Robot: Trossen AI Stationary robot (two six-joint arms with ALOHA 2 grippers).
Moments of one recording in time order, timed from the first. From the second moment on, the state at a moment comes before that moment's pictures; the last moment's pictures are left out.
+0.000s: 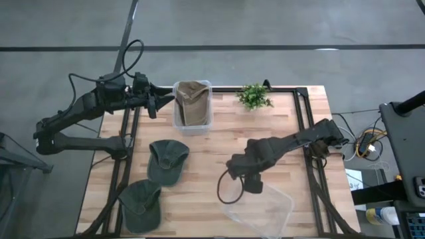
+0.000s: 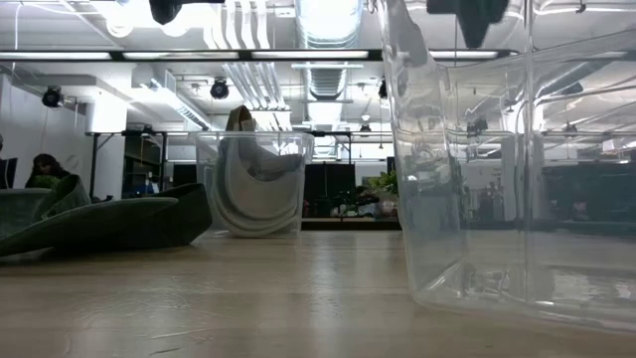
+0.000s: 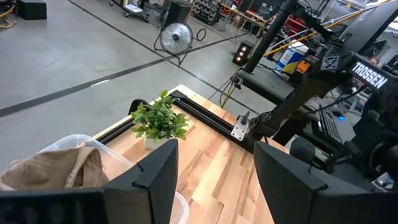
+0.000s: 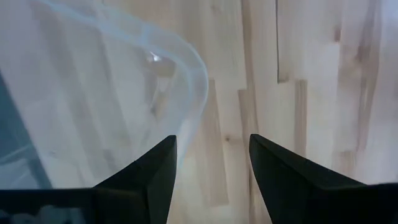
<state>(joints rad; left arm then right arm) 0.36 0.84 1.15 -0.48 0.03 -0.39 0.35 1.87 1.88 -1.53 0.04 0.51</state>
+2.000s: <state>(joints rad) 0.36 0.84 1.13 -0.52 0.03 -0.39 -0.01 1.86 1.62 -1.51 0.06 0.63</state>
